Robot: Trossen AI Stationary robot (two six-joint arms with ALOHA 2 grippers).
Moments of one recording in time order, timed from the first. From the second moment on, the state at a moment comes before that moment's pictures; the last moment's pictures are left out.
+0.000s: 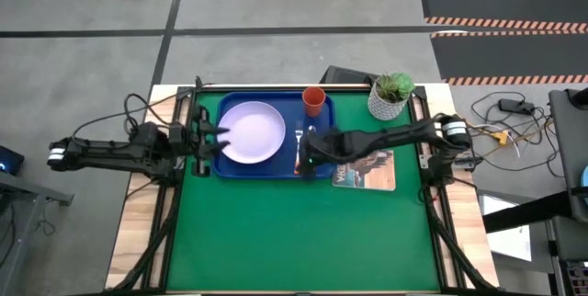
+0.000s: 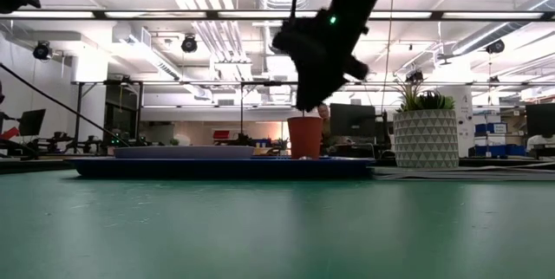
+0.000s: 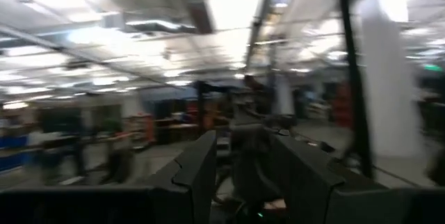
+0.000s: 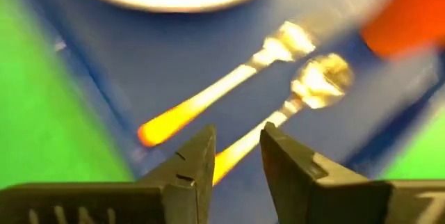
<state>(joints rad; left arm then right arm) 0.03 0.50 0.33 0.61 -0.01 0.11 0.00 1.84 1.37 -0.64 0.38 0.58</state>
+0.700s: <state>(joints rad) 0.02 0.35 0.29 0.12 0.20 0.07 0.01 1.22 0.51 0.35 0.14 -0.14</state>
